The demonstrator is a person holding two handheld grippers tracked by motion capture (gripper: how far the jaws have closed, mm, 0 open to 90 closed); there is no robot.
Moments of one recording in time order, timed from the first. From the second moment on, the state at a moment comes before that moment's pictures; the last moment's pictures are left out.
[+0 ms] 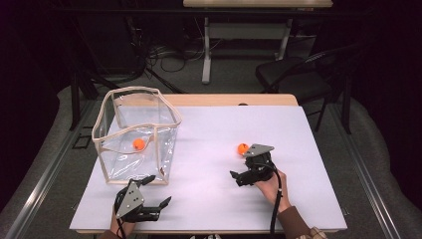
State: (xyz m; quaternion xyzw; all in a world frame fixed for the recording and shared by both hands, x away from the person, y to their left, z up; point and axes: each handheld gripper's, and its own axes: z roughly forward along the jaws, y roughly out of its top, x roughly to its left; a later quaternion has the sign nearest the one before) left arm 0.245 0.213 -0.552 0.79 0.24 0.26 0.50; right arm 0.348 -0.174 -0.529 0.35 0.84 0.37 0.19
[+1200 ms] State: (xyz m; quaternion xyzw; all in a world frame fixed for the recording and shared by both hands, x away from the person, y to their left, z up) left arm 0.246 0.213 -0.552 0.79 0.24 0.26 0.50; right arm 0.403 -0.182 -0.542 0.41 0.81 0.38 0.17
